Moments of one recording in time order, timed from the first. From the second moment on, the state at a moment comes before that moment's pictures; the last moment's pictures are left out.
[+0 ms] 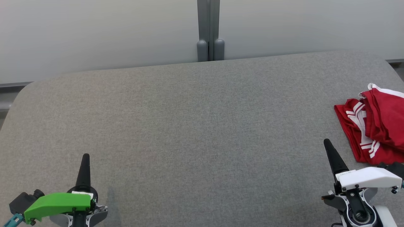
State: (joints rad) left arm -0.07 0.04 0.09 0.26 -1.28 -0.13 0.03; right arm -0.08 -0.07 -0.08 0.23 1.25 0.13 0.06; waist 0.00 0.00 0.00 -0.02
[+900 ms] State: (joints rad) left arm -0.09 0.05 0.10 0.25 -1.49 -0.13 0.08; right arm -0.09 -0.06 -0.10 0.24 1.47 0.13 0.10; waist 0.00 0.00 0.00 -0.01
